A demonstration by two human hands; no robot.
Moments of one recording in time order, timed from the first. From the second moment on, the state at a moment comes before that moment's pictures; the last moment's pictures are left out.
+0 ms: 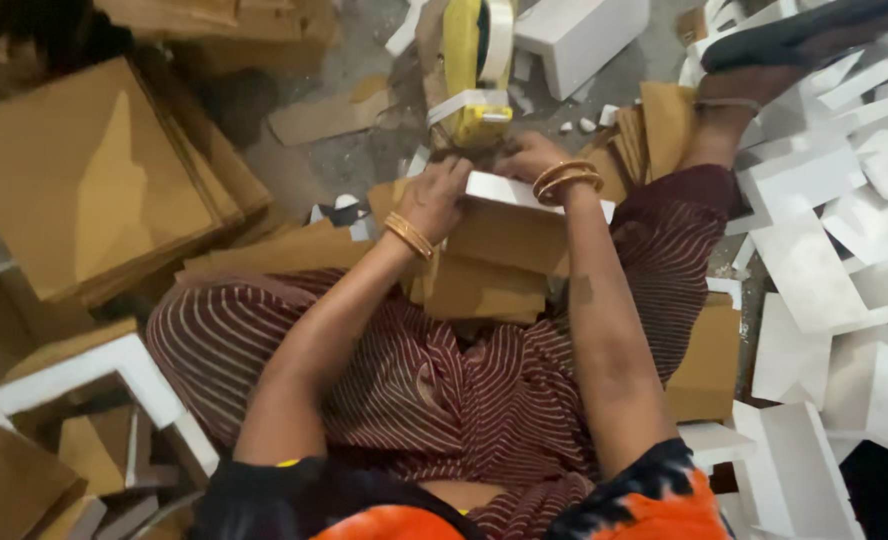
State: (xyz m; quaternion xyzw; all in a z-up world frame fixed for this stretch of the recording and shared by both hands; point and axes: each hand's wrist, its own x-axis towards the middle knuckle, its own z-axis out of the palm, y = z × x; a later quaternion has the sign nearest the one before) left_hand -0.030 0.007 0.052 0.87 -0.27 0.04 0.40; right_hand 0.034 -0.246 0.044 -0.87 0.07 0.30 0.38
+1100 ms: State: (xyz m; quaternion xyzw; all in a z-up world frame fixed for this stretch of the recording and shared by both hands) left_hand -0.061 0.028 0.177 0.88 -0.27 0.03 0.38; right_hand -0.162 -0.224 0.056 -0.69 0.12 0.03 0.71
